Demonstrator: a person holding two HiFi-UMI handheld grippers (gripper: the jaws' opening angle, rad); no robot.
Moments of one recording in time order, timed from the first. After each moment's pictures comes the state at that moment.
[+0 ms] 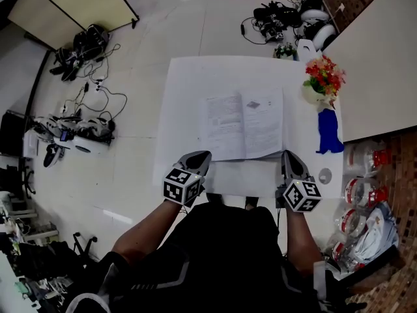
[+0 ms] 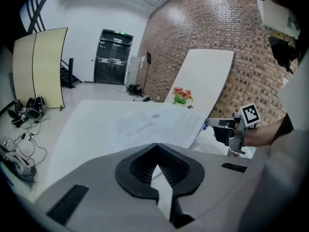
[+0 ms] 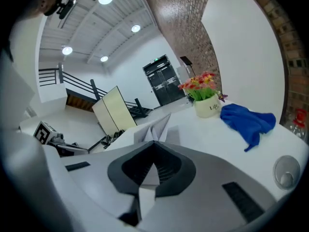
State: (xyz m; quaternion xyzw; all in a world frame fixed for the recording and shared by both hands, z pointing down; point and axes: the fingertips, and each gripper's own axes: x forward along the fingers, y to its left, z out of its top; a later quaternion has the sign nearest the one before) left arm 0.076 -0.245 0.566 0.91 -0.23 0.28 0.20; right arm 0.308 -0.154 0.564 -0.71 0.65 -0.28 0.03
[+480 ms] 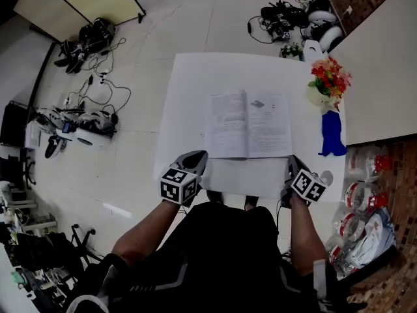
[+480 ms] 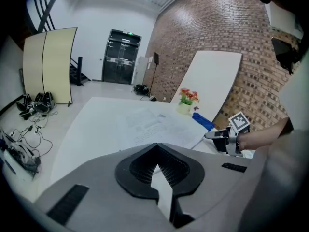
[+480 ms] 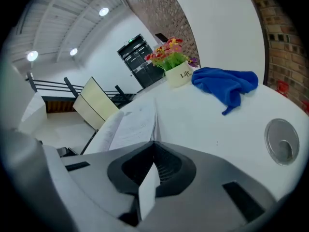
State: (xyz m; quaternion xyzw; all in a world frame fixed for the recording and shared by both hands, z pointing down) left arm 0.055 -0.244 0.571 0.90 -0.26 0.27 0.22; right arm 0.342 -0.132 0.653 -0.71 0.56 -0.44 0.00
